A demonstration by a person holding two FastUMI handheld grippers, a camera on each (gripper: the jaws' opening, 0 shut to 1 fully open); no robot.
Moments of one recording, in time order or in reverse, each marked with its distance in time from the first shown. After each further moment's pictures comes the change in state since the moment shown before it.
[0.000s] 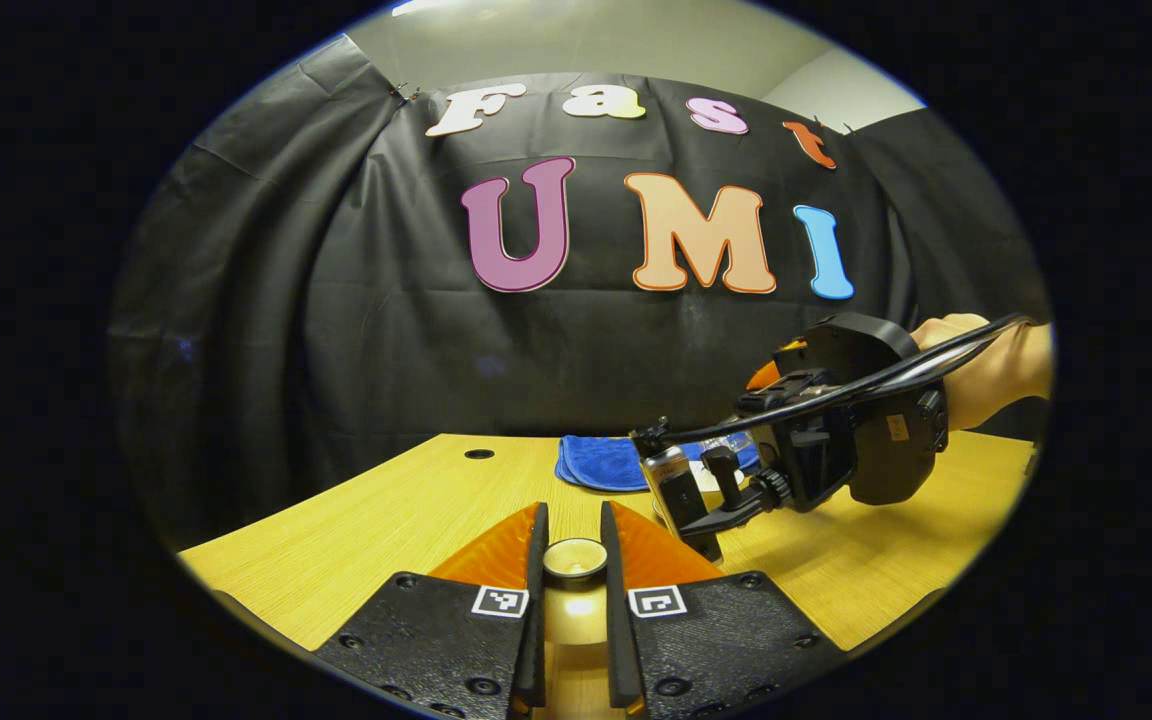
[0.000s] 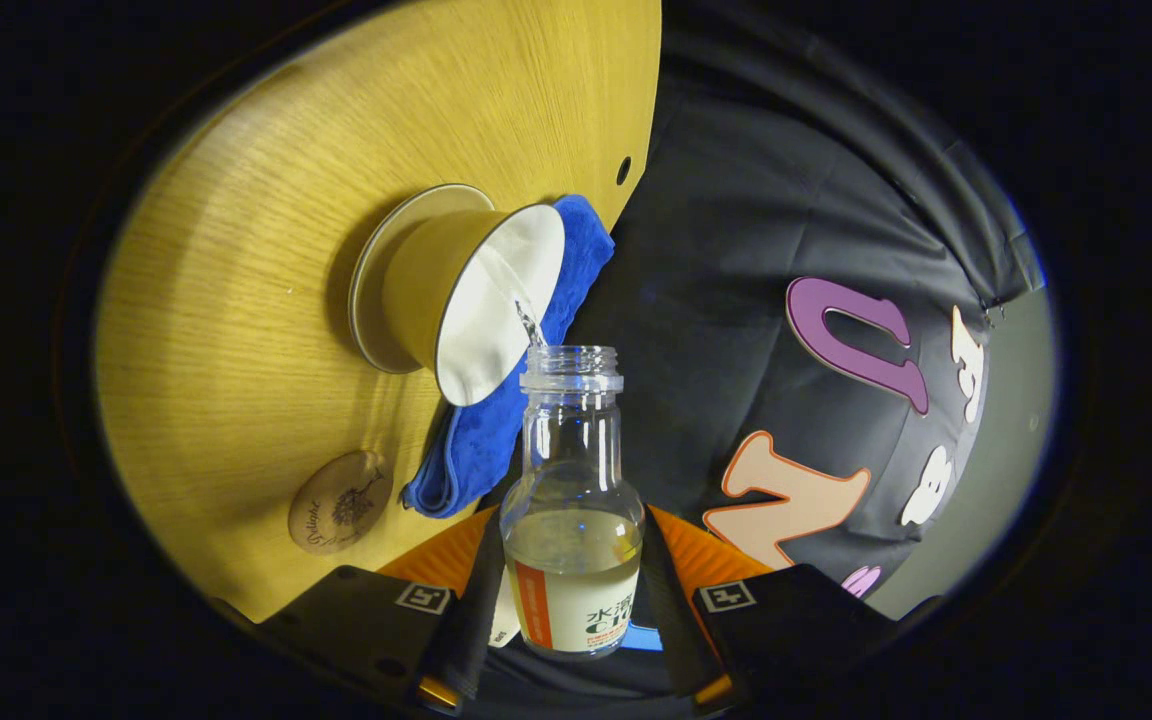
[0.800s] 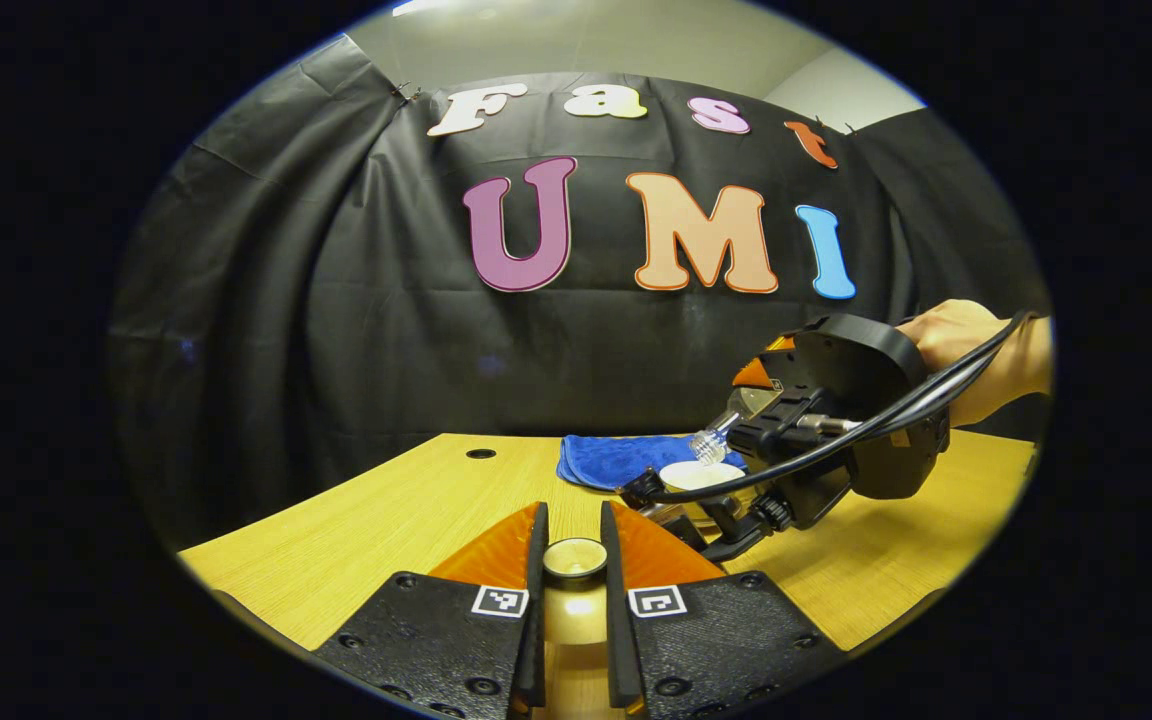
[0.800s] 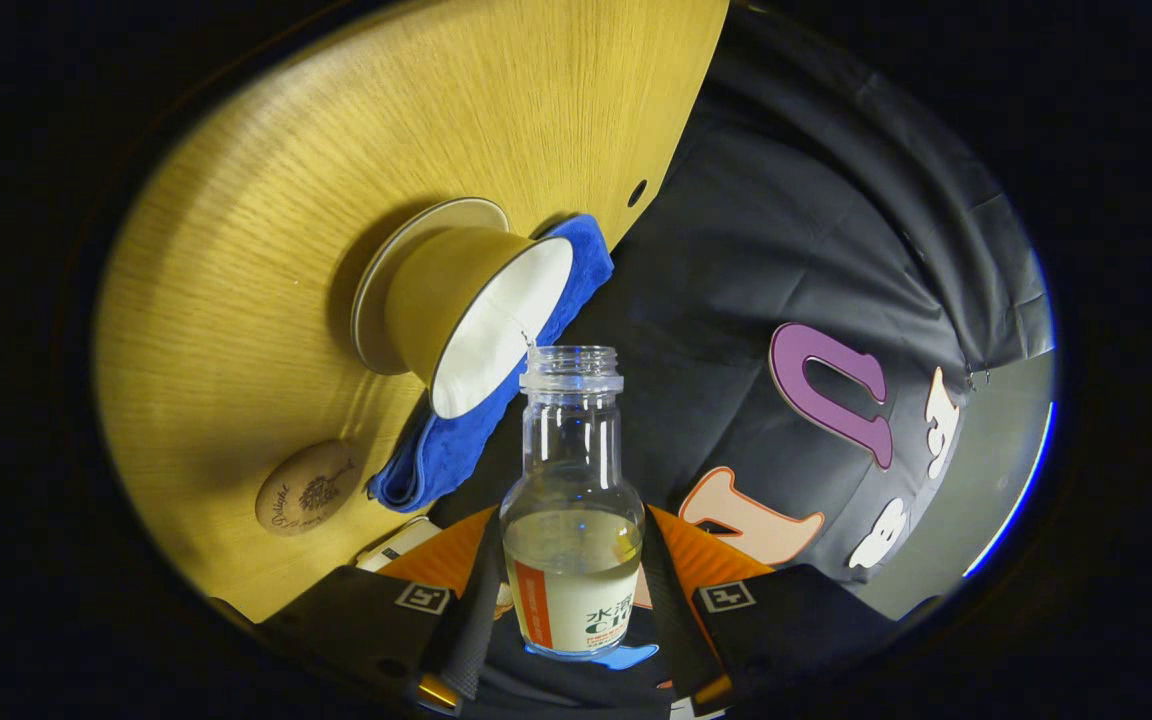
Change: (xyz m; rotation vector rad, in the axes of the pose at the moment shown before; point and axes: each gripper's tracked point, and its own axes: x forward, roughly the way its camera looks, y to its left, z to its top) left arm 0.000 0.001 -0.001 -0.001 0.001 0.005; right arm -0.002 -0.012 0.016 -0.124 -0.037 -0.044
